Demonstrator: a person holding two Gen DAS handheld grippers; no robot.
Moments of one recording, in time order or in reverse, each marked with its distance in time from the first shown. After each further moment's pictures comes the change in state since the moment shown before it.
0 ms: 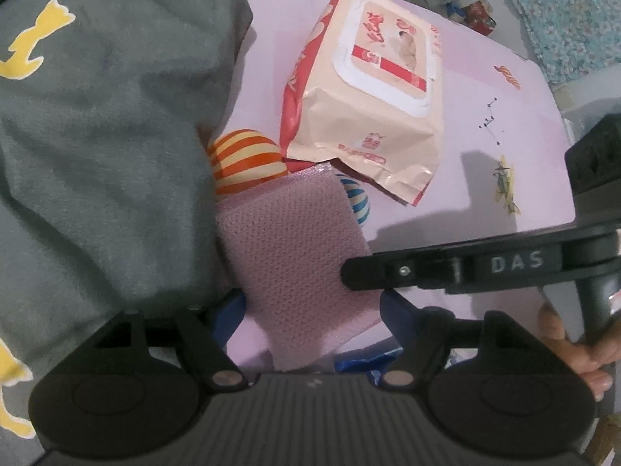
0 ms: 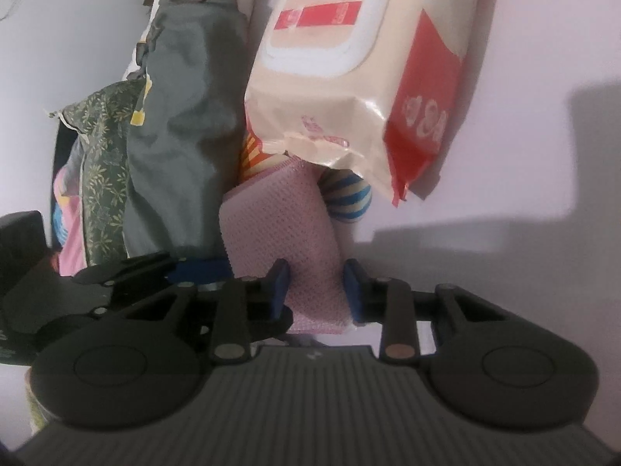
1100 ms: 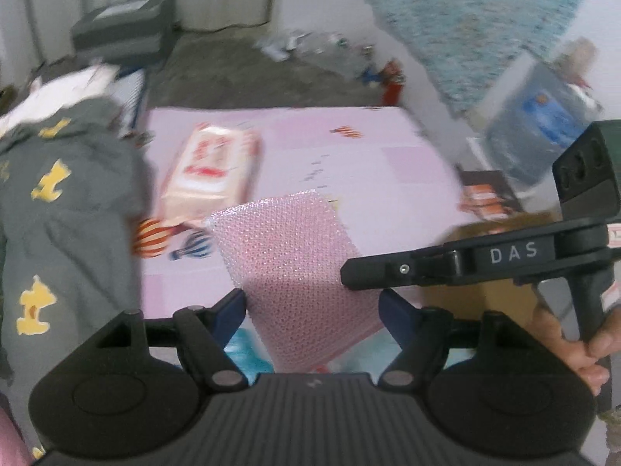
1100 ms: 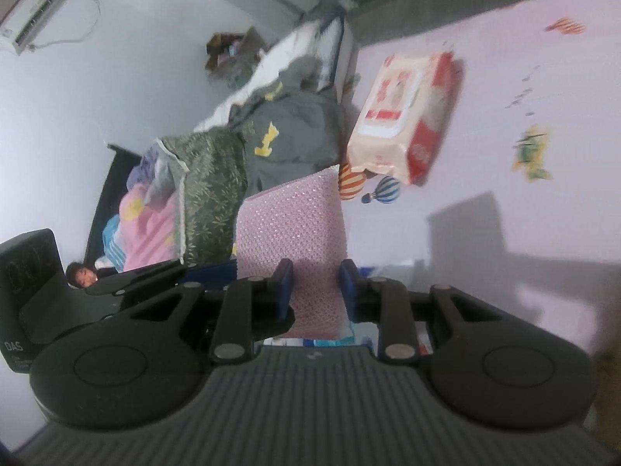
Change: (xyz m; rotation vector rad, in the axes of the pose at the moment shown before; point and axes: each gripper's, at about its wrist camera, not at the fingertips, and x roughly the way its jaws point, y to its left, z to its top) left arm -0.161 -0.185 -0.121 0.232 -0.333 0.008; right arm -0.227 0.041 -0.149 -0.120 -0.310 0.080
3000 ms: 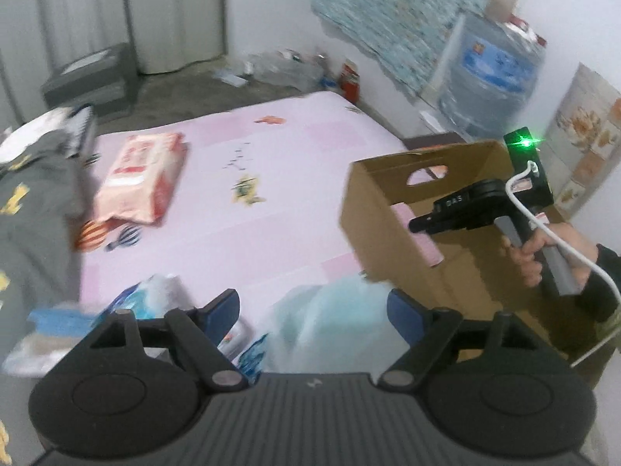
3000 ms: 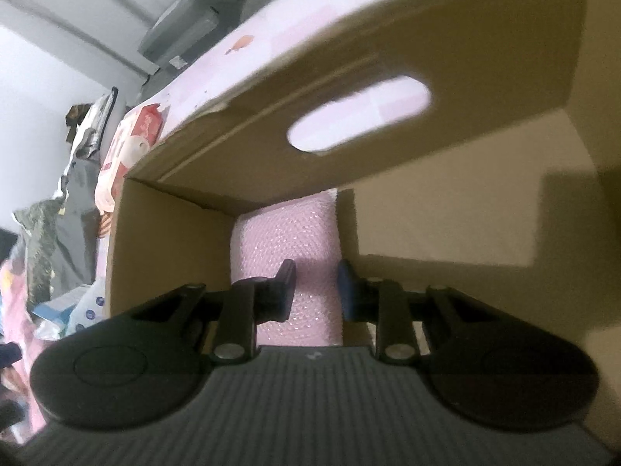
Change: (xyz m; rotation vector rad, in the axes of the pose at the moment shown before) left arm 0.020 -0.104 -0.099 0.149 -0.100 0.042; right arm -0.103 -0.247 -0.082 0.168 -0.162 -0.410
